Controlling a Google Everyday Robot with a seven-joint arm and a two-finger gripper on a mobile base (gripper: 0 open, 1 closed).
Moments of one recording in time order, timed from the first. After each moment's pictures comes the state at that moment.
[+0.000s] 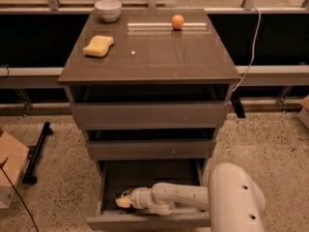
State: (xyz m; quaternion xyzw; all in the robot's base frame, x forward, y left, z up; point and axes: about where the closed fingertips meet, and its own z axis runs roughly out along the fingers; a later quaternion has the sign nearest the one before) arm 0.557 0.131 0.178 -0.29 0.85 0.33 0.29
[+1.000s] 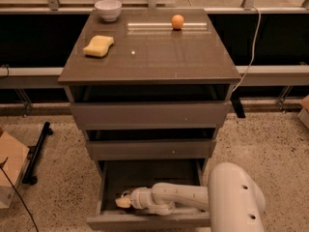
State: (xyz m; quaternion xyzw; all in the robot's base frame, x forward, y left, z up) arm 0.557 0.131 0.178 -0.29 0.85 0.33 0.29
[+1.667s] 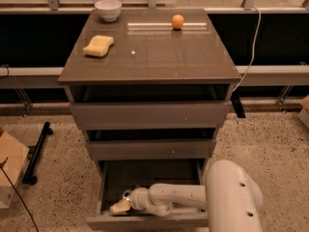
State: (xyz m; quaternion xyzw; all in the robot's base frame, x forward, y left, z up) arm 0.558 0.131 0.176 -0.30 0.86 0.30 0.29
